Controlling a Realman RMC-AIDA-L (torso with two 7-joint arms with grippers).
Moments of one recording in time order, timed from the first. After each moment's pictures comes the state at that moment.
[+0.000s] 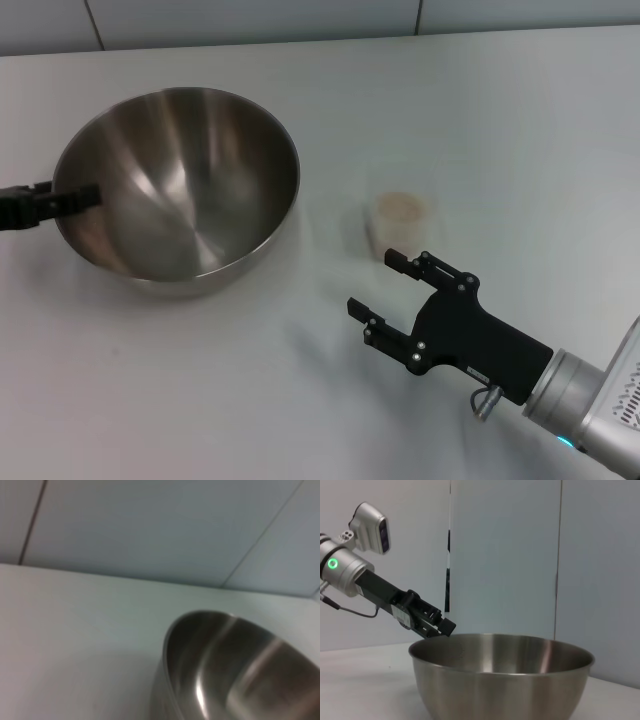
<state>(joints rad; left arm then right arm) -0.38 -2.06 0.67 0.96 2.09 1.41 -1.99 0.33 2.09 0.17 0.24 -2.39 -1.33 0.14</state>
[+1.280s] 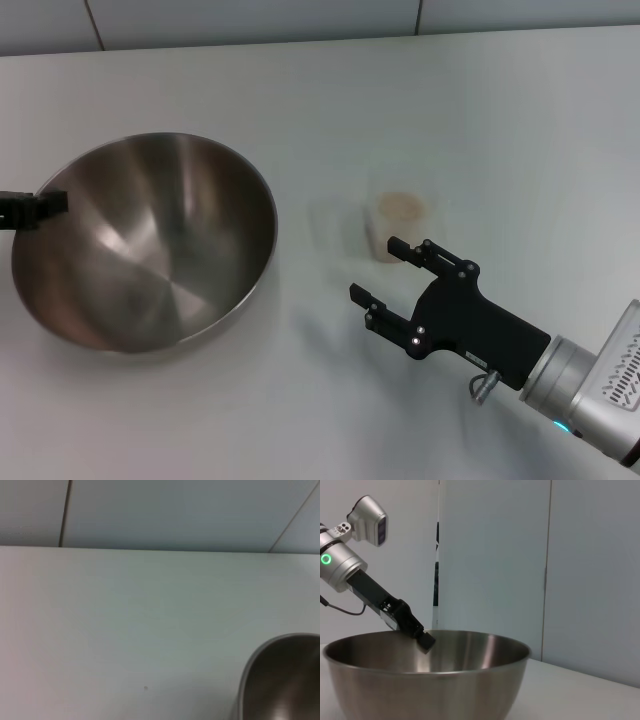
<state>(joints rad) -0.40 -2.07 0.77 1.04 2.25 1.30 -2.10 0.35 2.09 0.21 0.24 -2.39 -1.28 0.14</state>
